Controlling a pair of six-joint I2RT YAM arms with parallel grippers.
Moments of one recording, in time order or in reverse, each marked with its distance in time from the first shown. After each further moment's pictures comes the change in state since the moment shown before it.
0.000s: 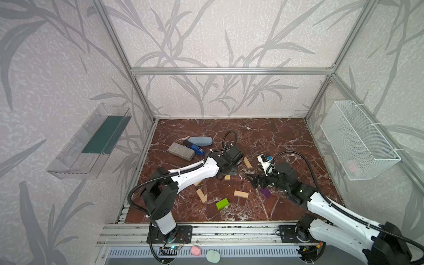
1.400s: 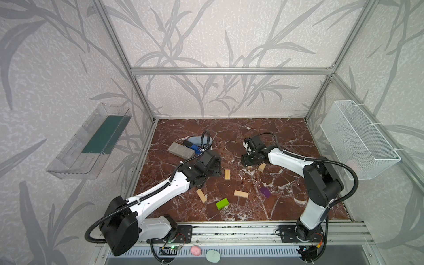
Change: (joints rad) left arm 0.120 -0.419 -0.333 0.175 0.002 0.100; right arm -0.103 0.873 0.683 -0.404 0.091 0.041
